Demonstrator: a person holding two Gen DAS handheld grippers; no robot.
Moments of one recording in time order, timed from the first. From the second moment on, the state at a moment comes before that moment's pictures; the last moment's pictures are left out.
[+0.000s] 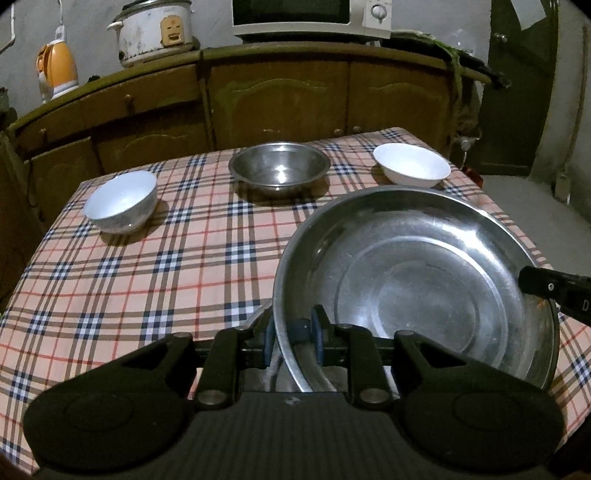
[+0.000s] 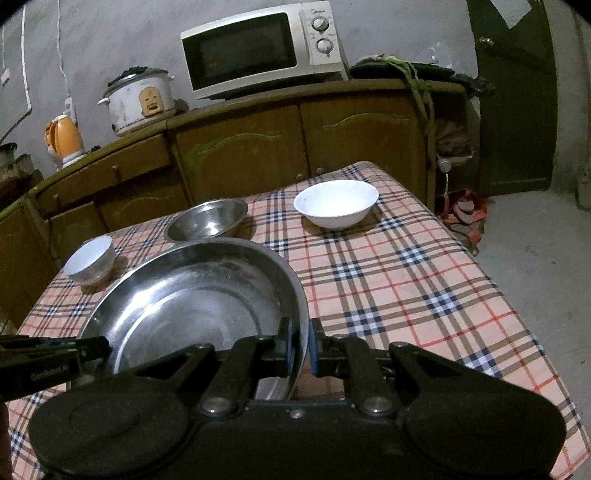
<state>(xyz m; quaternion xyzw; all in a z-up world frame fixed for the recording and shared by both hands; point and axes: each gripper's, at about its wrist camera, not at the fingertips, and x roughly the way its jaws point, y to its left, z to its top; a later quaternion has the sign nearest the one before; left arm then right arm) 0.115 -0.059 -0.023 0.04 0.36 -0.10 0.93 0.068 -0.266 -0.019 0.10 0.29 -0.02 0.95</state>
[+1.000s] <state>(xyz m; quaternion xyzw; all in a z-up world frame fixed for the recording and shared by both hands) 0.116 -0.039 -0.064 0.06 0.40 -0.08 0.91 0.082 -0.236 -0.068 0.07 0.35 0.00 0.93</state>
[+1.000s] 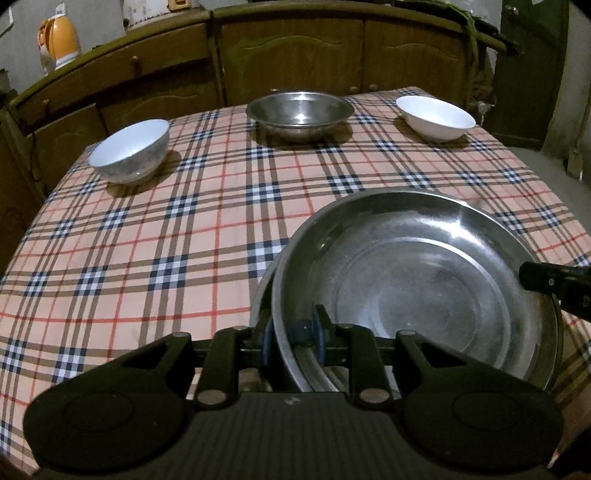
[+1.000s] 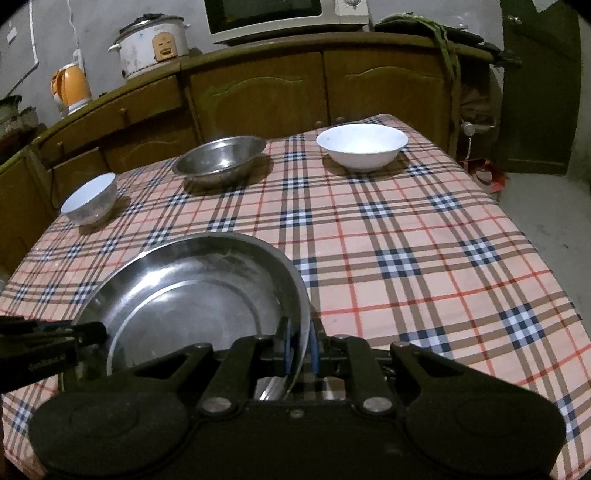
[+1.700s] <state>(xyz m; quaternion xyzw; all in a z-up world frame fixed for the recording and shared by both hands) 0.104 -0.027 -0.074 0.07 0.37 -0.10 0.92 0.082 -0.219 -0.077 0.04 0.36 0.02 0.93</state>
